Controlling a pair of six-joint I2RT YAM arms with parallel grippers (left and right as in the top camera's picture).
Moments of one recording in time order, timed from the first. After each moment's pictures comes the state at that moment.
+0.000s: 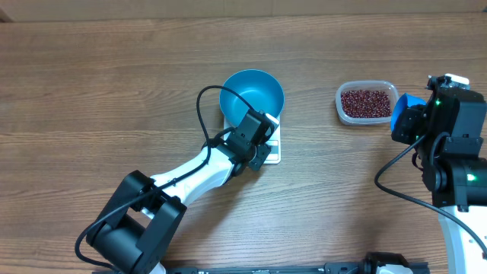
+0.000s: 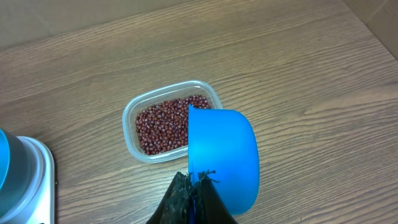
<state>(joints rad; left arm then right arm) -0.67 1.79 0.98 -0.21 -0.06 -0.01 -0.07 1.06 1.17 -0.85 0.16 0.17</state>
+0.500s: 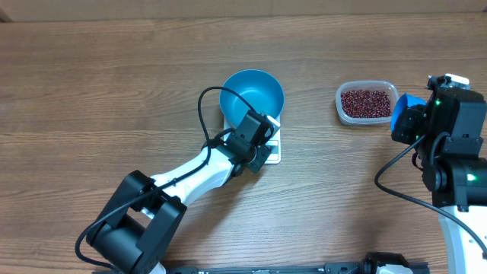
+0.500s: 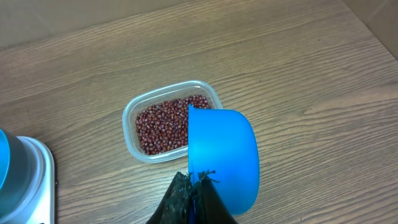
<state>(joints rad) -0.67 1.79 0.97 -0.21 -0.04 0.03 -0.07 1.06 1.17 -0.85 0.16 0.17</state>
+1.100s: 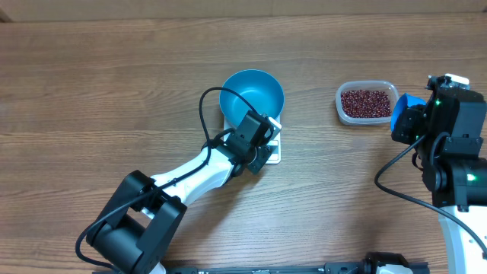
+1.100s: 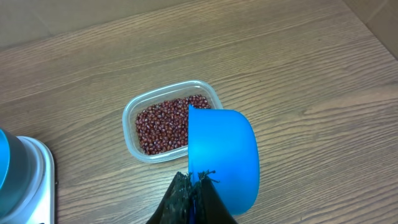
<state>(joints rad) -0.67 1.79 0.97 -0.21 -0.02 0.06 -0.07 1.06 1.17 -0.85 0.16 0.17</state>
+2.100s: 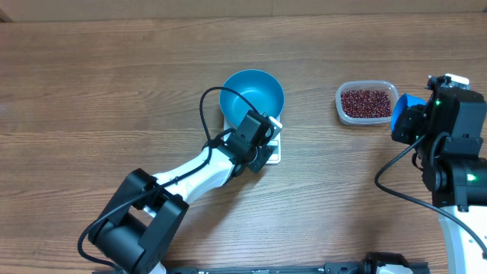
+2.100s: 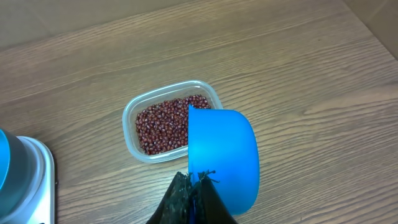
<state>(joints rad) -0.67 1.80 0.97 -0.19 -0.01 0.06 -0.07 1.06 1.17 -0.85 0.16 0.17</state>
